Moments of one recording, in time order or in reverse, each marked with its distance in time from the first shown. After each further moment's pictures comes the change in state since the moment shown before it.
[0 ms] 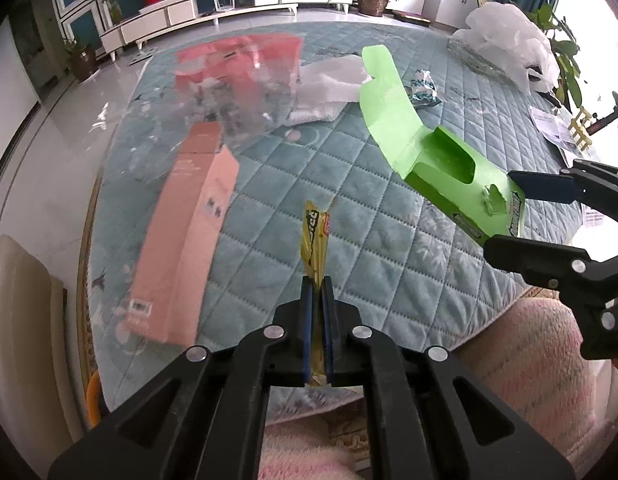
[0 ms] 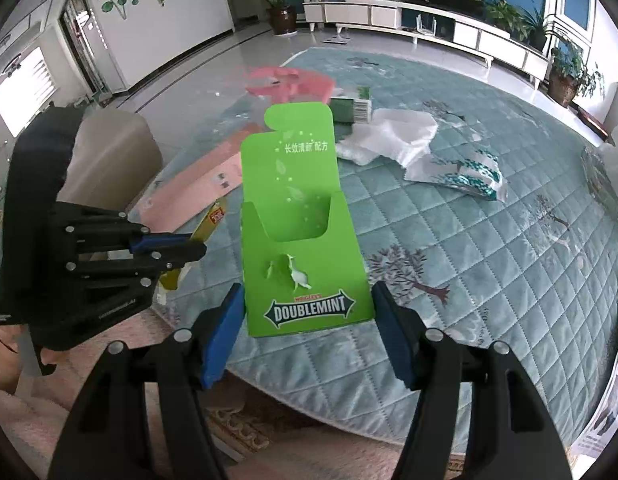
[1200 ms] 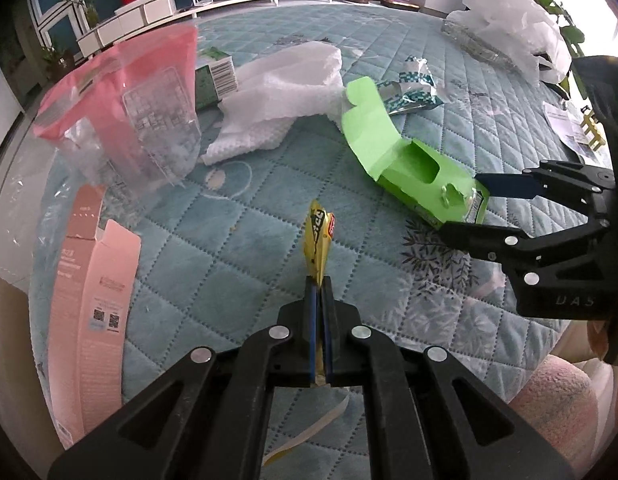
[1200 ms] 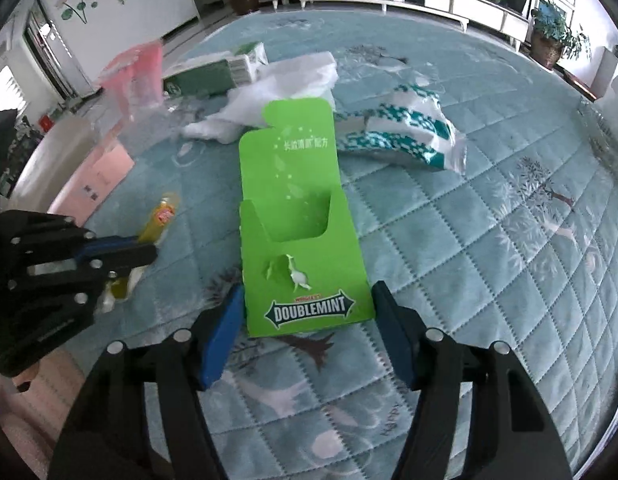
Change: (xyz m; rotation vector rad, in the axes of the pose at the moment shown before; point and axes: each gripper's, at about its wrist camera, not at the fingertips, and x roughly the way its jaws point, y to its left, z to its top) left arm 0.085 -0.054 0.070 0.043 0.038 -0.031; right arm 0.077 -0.115 0.009 0.106 0.068 -0.051
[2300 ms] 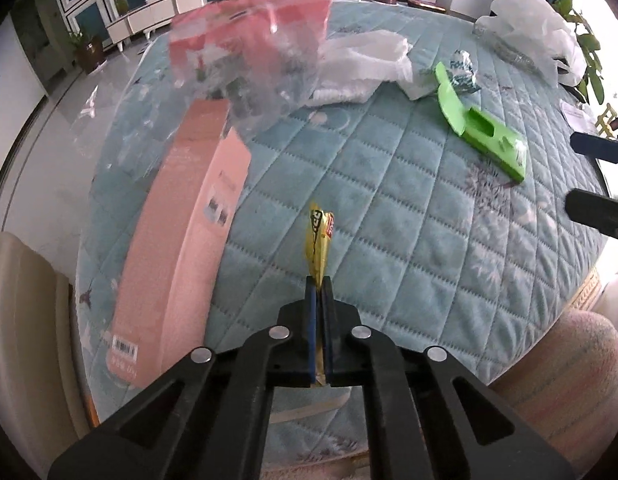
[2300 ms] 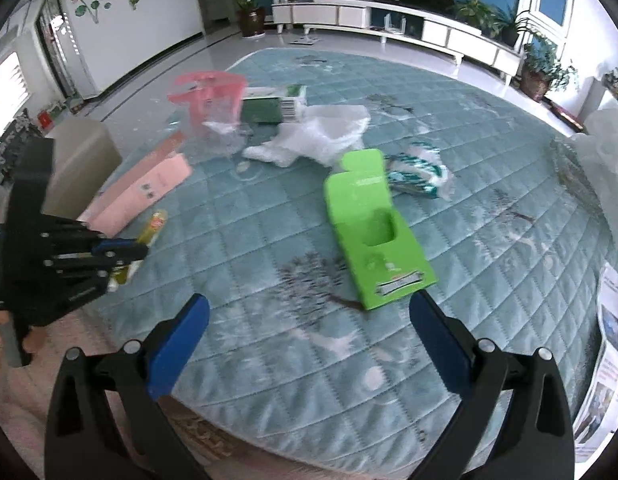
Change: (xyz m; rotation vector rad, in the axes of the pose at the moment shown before) left arm -0.037 0.055 -0.054 -0.050 0.001 0.074; right arm -0.061 0.041 -0.017 -0.044 -0.081 -0.081
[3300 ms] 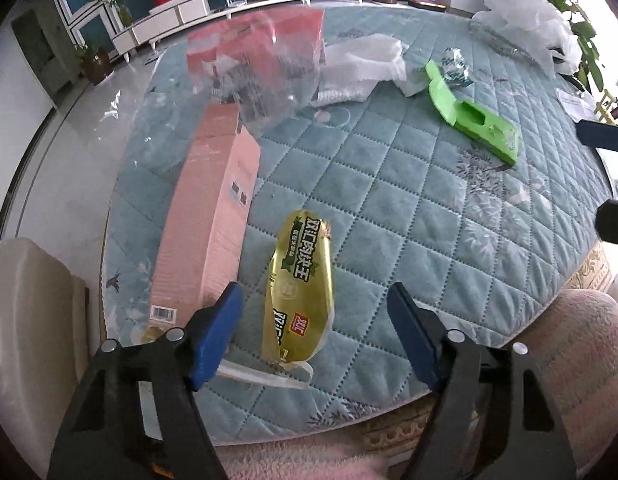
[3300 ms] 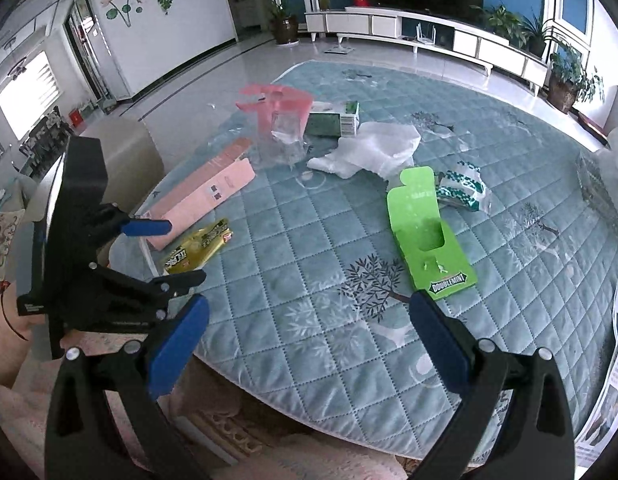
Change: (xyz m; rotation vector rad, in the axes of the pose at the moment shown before) left arm -0.023 0.003 -0.023 0.029 -0.005 0.058; right arm -0.034 0.038 -0.005 -0.041 -0.026 0.139
